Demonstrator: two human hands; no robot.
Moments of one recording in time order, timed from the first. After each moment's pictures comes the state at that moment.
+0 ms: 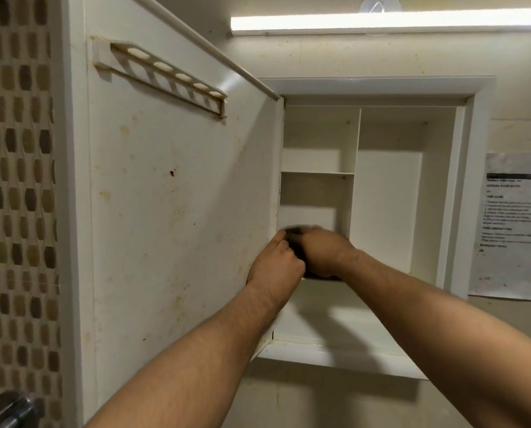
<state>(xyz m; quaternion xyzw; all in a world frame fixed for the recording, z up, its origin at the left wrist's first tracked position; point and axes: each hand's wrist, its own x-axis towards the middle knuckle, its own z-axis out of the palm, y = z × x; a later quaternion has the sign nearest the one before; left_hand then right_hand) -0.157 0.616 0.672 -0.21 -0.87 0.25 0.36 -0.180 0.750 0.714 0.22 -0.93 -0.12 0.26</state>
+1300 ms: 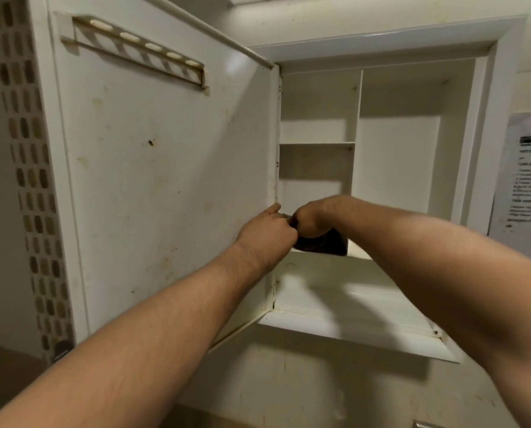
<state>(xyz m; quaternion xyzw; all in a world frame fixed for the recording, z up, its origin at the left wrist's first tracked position) -0.136 0.609 0.689 -0.20 -0.88 0.30 0.31 -0.186 0.735 0.744 0.15 -0.98 -0.14 0.00</state>
